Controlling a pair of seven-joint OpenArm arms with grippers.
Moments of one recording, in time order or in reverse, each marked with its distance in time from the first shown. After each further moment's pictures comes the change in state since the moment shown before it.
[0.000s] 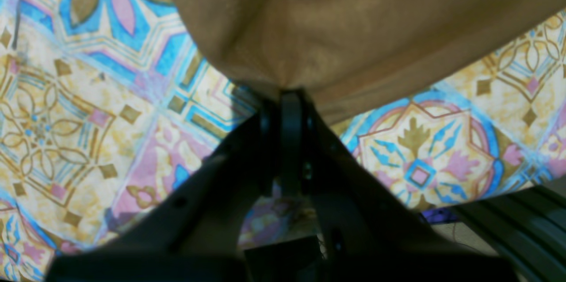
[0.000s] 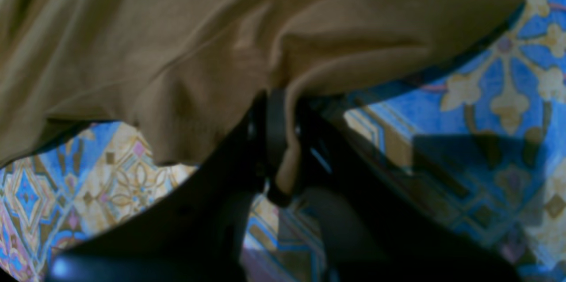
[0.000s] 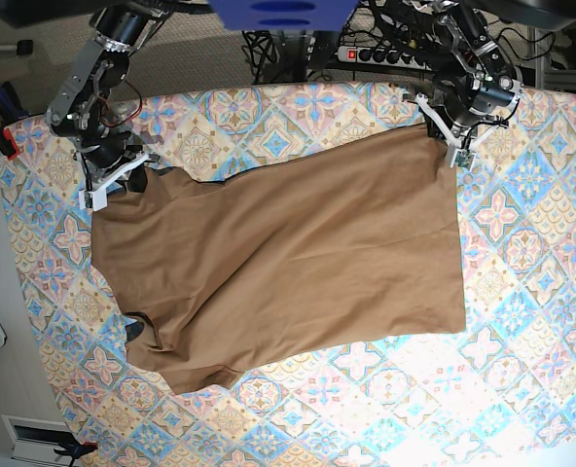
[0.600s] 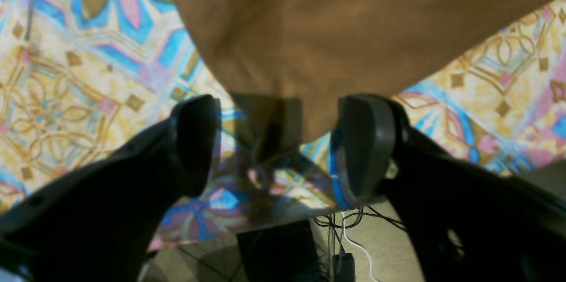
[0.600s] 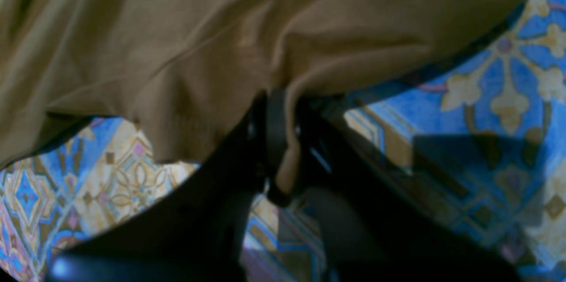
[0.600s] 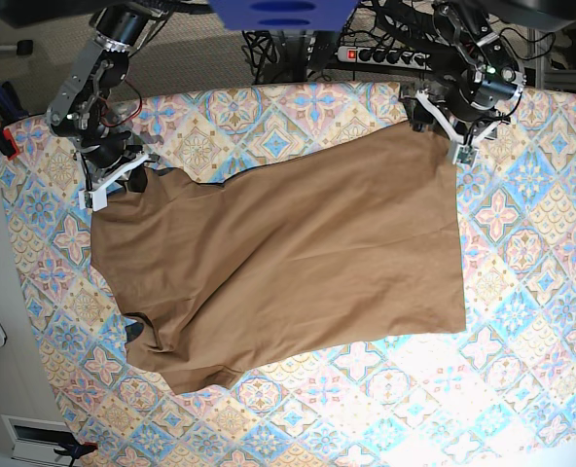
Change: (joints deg) left arm 2.1 0.1 0.3 4.0 -3.8 0.1 1.3; right arm 0.0 0.0 0.0 0.0 0.0 0.0 0.0
